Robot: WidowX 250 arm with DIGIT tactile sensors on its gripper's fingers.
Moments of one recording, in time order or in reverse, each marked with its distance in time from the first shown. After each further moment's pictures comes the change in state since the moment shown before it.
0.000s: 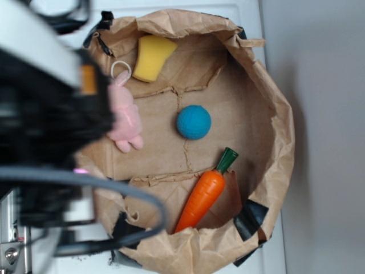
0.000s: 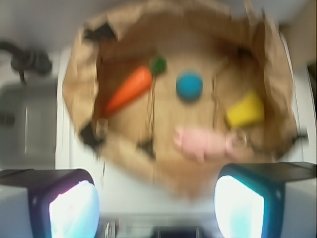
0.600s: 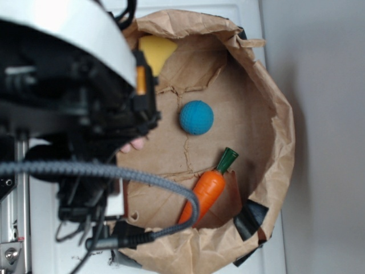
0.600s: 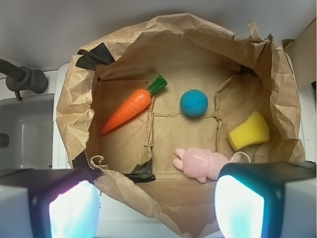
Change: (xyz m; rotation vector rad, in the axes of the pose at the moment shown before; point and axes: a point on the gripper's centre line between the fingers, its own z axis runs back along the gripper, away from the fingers) arm 0.004 0.000 -0.001 0.001 -0.015 0.000
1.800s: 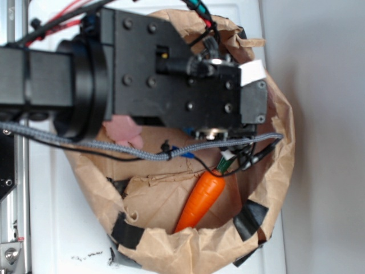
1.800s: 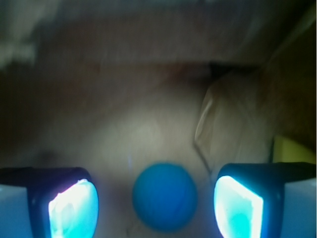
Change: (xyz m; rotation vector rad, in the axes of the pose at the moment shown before) arm 0.066 0.048 -0.144 0.238 -0.100 0.501
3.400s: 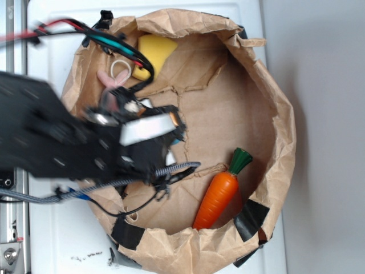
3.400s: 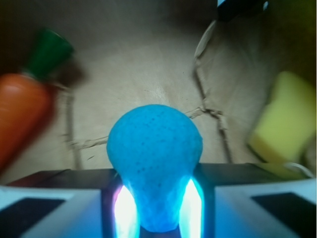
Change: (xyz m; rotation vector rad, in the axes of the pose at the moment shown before) arm -0.064 0.018 0.025 -0.088 -0.013 -0.181
